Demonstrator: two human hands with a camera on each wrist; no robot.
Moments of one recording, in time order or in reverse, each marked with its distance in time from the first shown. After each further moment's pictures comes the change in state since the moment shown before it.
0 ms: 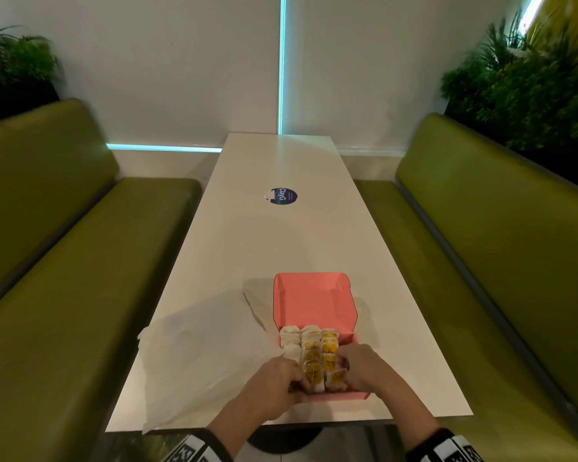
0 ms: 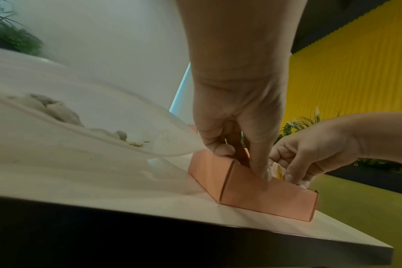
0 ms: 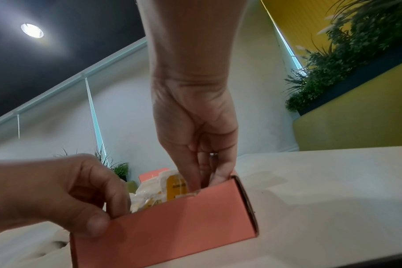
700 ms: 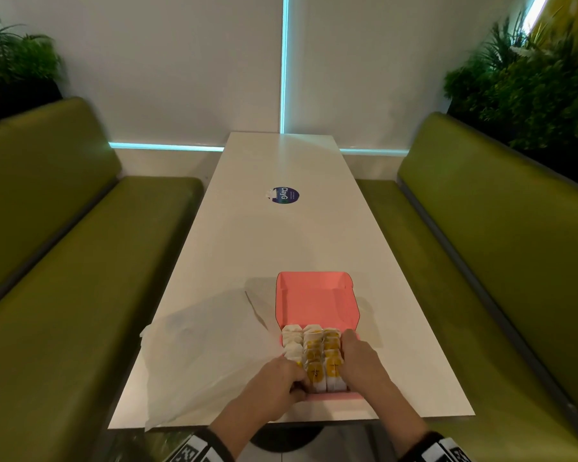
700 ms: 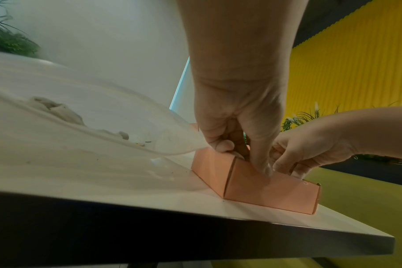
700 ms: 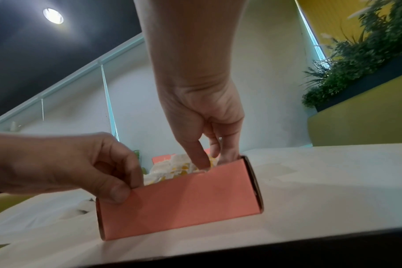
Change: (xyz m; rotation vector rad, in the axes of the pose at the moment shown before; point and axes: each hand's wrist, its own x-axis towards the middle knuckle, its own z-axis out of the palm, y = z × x) left_hand 0.003 -0.008 0.010 0.056 0.009 -0.011; right_hand 0.006 -0.009 0.017 0.115 0.254 0.131
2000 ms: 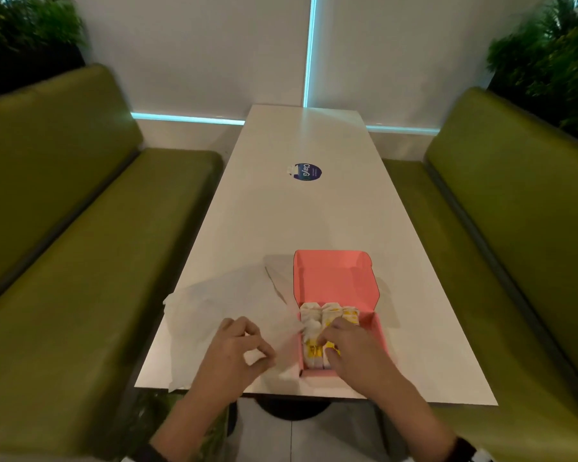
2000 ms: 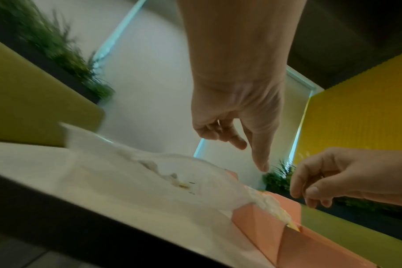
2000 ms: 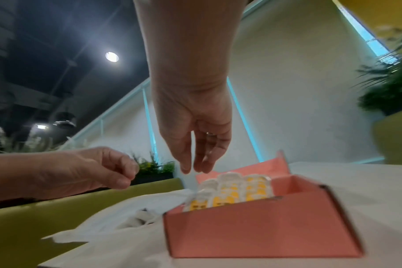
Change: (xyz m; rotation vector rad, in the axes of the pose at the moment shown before) left_hand -0.076 -0.040 -0.034 -0.057 0.536 -0.074; right_hand -0.036 -0.038 -0.007 -0.074 -0.009 -0.494
